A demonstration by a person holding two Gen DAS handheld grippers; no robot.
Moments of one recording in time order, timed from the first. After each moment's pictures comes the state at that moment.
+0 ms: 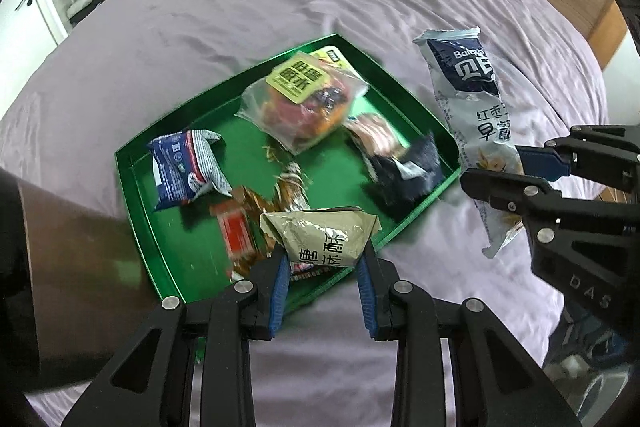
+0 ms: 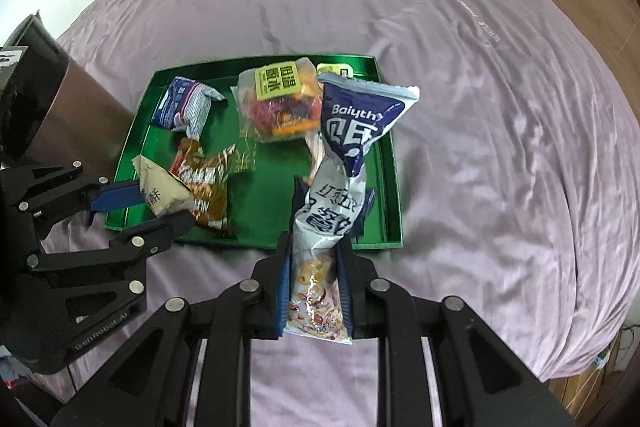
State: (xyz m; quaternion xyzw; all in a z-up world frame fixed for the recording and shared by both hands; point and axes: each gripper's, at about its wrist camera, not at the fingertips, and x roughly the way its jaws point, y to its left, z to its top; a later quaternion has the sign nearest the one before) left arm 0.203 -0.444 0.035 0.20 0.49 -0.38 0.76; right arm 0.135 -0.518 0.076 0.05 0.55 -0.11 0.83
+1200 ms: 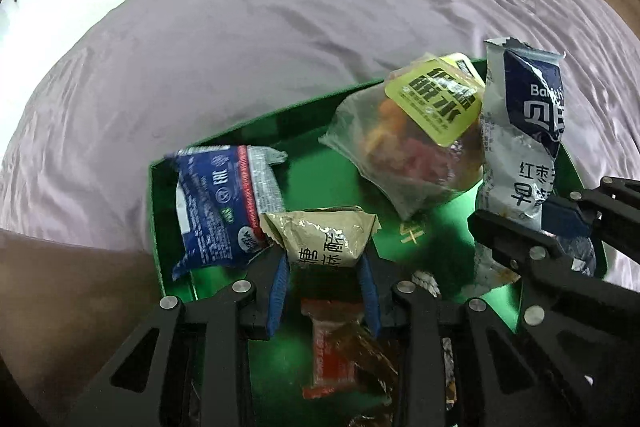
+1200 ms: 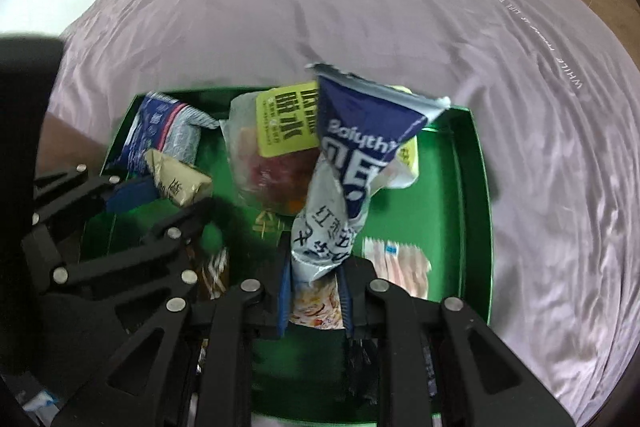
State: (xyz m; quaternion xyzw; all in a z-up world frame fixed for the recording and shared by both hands) left arm 0.301 -0.455 -0.021 0.18 0.51 -0.24 0.81; right arm 0.250 -0.514 0.016 0.04 0.54 -0.06 0.84
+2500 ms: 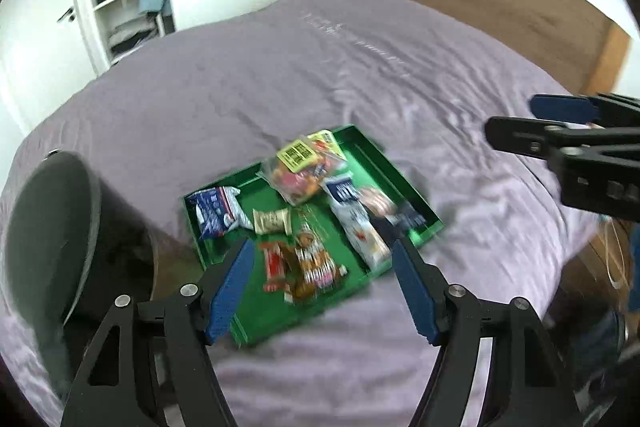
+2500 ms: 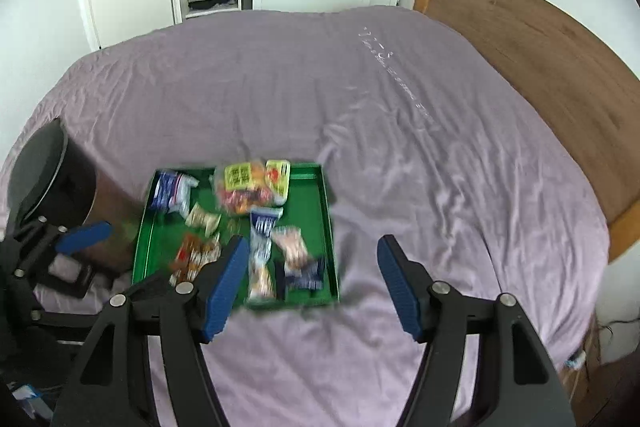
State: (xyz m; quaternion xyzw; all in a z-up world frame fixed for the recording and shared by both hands) left arm 0.171 -0.389 0.138 0.16 0.41 -0.38 0.82; right arm 0.096 -0.498 0.211 0.02 0.46 -0.19 0.87
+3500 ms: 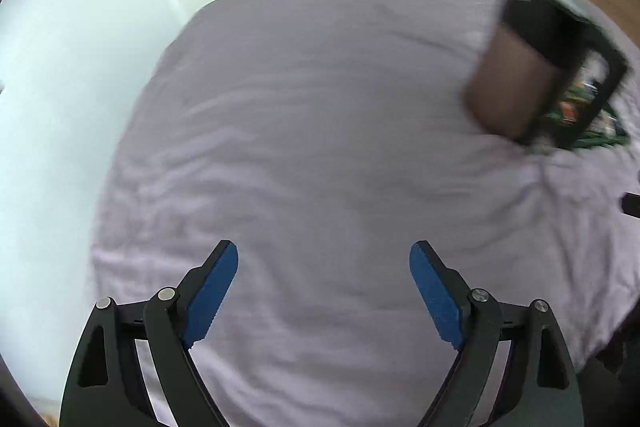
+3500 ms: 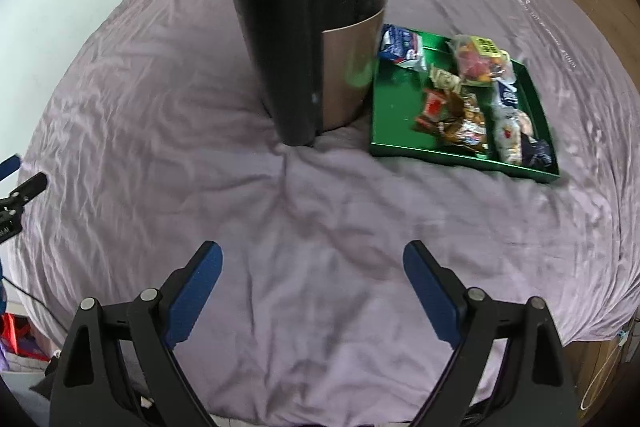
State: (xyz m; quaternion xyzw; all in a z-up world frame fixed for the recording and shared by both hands) left arm 0.174 0.023 0.073 0.14 0.49 -0.08 0.85; right arm 0.093 -0.241 0.081 0.04 0.56 -0.05 0.83
